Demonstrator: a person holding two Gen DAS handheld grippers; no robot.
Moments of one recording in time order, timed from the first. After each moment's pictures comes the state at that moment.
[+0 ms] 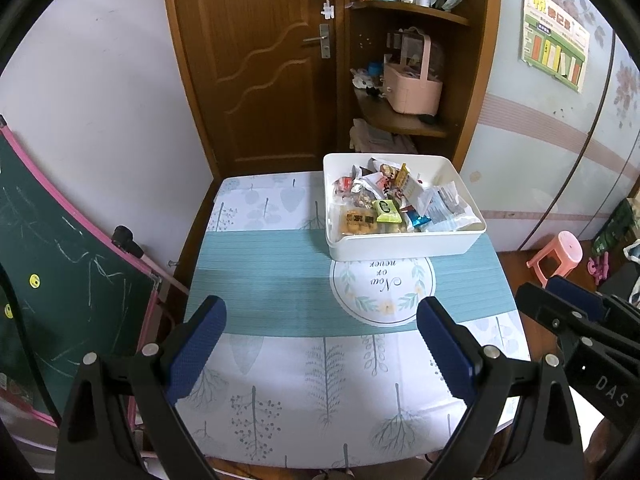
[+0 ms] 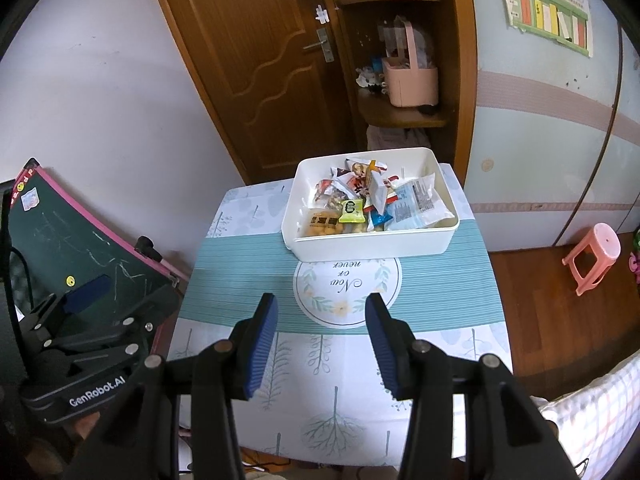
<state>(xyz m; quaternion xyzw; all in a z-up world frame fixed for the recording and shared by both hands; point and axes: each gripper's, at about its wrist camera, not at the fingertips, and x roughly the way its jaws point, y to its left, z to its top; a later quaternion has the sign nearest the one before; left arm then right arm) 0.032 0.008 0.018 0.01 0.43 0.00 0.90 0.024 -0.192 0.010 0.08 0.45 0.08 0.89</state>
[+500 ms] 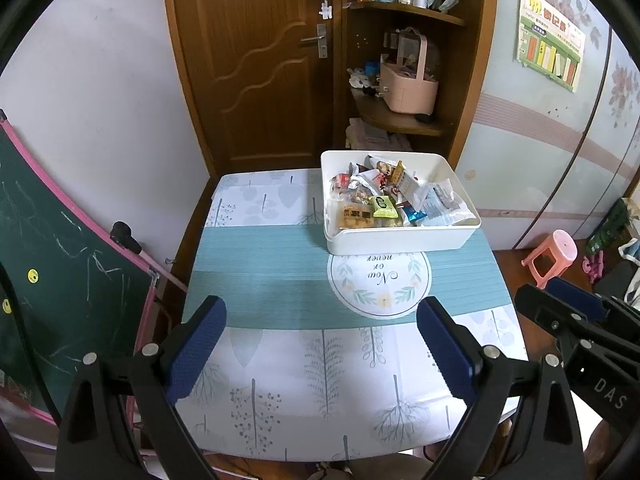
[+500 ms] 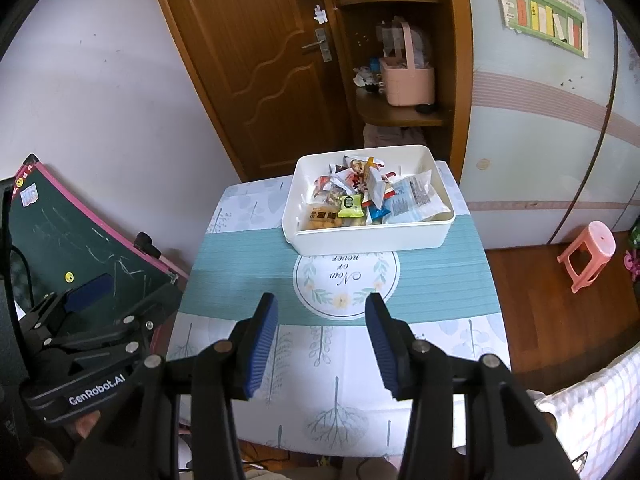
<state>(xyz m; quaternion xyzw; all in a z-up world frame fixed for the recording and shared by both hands) 0.023 0.010 0.018 0.01 0.43 -0.01 0.90 0.013 -0.192 0.012 0.08 0.45 0.08 0.89</state>
